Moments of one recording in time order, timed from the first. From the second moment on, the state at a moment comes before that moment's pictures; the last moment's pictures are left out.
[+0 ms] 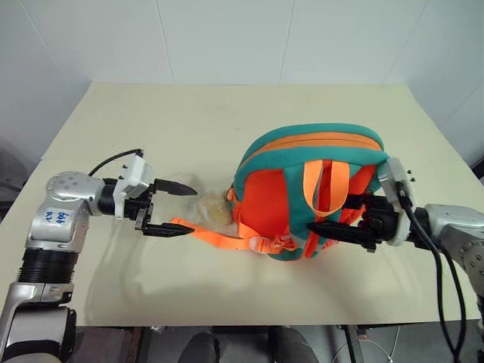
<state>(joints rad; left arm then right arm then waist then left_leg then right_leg) -0.58 0.78 0.08 0.13 -0.44 0.26 -1.42 -0.28 -0.91 -0.26 -0.37 0.89 0.81 1.01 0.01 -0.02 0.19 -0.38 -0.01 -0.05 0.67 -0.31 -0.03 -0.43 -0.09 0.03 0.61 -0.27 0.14</state>
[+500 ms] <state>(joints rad) -0.26 0.73 0.14 -0.11 -0.52 0.26 -1.31 -0.17 -0.98 -0.36 -0.22 0.60 0.43 1.19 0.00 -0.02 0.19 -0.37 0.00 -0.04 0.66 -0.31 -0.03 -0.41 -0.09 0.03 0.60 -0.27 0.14</state>
